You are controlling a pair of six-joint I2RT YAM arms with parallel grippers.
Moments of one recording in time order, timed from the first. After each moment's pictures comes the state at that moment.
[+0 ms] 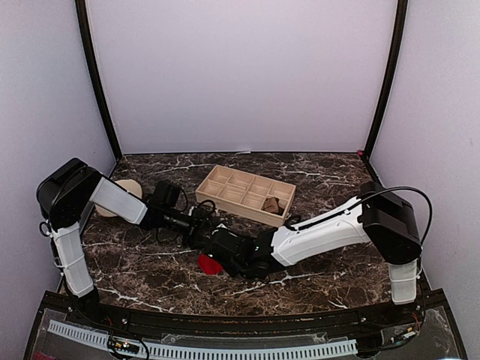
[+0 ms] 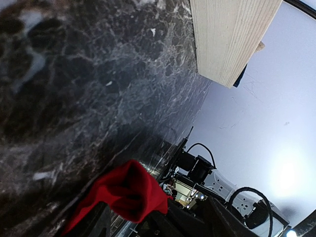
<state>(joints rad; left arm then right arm) -0.52 1.90 0.83 0.29 0.93 -1.23 1.30 2.07 1.33 -0.29 0.63 0.36</state>
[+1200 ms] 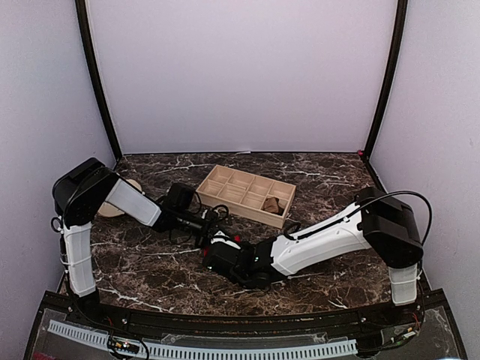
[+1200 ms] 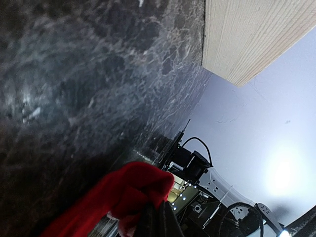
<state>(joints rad) -0.60 2.01 0.93 0.35 0.95 -1.35 1.35 2.07 1.30 -0.27 0.72 0.32</state>
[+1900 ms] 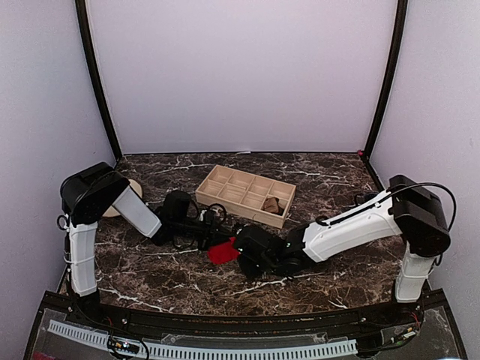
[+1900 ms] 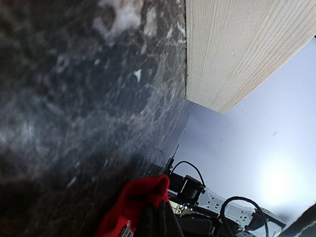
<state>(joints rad) -0.61 2.08 0.82 0.74 0.81 -1.47 1.24 1.88 1.07 -0.19 0.40 0.50</state>
